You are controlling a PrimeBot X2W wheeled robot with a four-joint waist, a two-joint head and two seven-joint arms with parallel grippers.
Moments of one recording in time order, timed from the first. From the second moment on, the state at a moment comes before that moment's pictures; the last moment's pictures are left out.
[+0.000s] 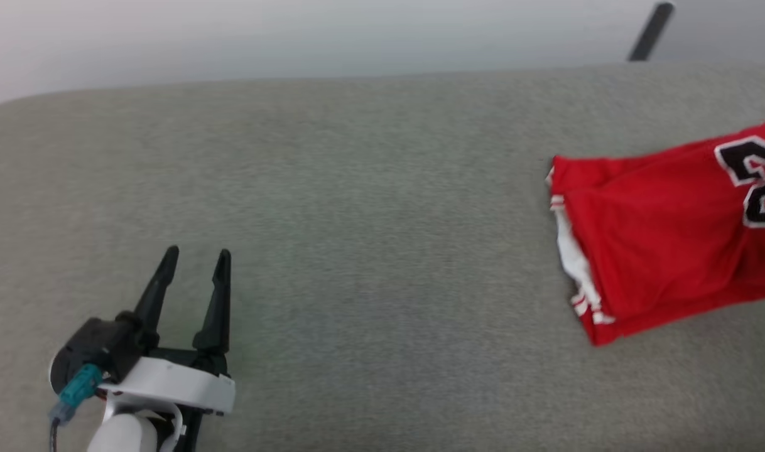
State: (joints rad) left arm -0.16 0.23 -0.05 0.14 -0.34 -0.13 -0.26; right arm -0.68 -0.78 0.49 0.44 0.71 0.13 0.40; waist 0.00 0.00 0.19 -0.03
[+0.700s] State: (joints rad) left arm -0.26 0.27 -0.11 0.10 -0.32 -0.13 -0.26; right arm -0.96 -0.91 0.71 0.71 0.59 0.13 0.14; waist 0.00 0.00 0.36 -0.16
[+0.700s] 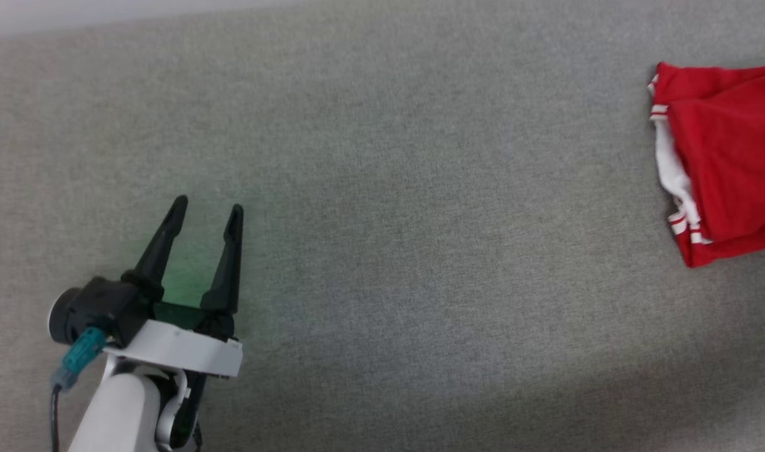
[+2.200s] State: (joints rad) left arm -0.31 0.28 -0.14 0.12 -0.33 -0.13 -0.26; right arm -1.13 -0.73 0.77 1.12 0.53 0.13 -0.10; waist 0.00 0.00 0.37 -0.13
